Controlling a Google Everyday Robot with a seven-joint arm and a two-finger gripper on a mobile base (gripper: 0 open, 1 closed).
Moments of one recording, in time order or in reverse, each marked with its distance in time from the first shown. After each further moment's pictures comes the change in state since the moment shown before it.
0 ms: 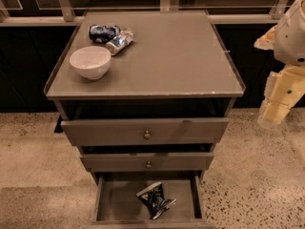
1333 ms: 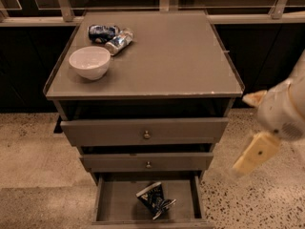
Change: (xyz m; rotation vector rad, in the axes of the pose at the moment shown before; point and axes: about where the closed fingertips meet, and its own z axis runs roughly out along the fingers) arm 0.010 0.061 0.091 -0.052 -0.219 0.198
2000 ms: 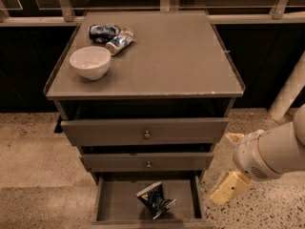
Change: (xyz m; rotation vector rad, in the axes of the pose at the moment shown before) arm 0.040 0.043 0.101 -0.056 -0.064 0.109
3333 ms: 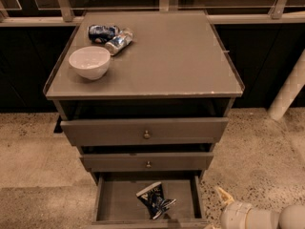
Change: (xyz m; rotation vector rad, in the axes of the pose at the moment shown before) arm 0.098 0.061 0.137 0.004 -0.283 0.199
